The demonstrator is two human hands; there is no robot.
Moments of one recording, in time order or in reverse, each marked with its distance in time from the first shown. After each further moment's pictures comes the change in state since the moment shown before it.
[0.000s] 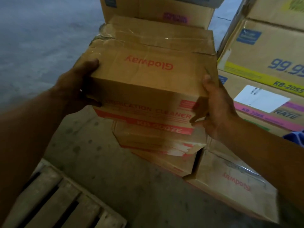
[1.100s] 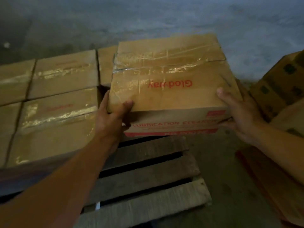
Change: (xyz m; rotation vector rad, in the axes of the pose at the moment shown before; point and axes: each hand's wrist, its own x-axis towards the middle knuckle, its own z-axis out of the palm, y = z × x) left_hand -0.294 -0.195 -0.376 -0.410 0.811 0.056; right_hand -0.232 0.157 0.314 -0.374 -0.861 -0.081
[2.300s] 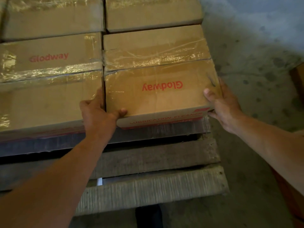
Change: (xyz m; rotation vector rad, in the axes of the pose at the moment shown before) left_hand 0.054 -0.105 -0.099 0.821 0.309 0.024; right_hand 0.071 0.147 0.110 -0.187 -0.129 0.190
